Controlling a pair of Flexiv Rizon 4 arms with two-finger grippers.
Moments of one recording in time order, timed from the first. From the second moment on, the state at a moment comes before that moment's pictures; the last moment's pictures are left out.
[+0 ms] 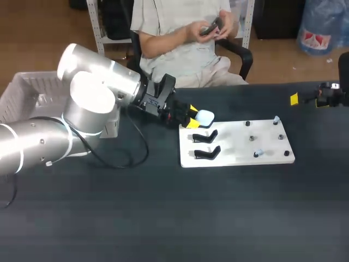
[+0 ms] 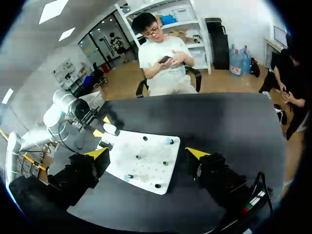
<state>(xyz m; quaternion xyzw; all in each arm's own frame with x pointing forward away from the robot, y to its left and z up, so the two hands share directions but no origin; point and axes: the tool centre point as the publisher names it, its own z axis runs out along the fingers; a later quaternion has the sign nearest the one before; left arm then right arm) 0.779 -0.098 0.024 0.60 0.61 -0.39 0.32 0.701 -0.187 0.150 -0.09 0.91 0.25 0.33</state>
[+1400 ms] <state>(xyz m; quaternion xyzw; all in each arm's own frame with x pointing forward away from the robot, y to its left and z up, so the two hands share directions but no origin) 0.784 -0.114 0.017 0.60 0.61 -0.40 0.33 0.701 -0.187 0.150 -0.09 0.91 0.25 0.33</state>
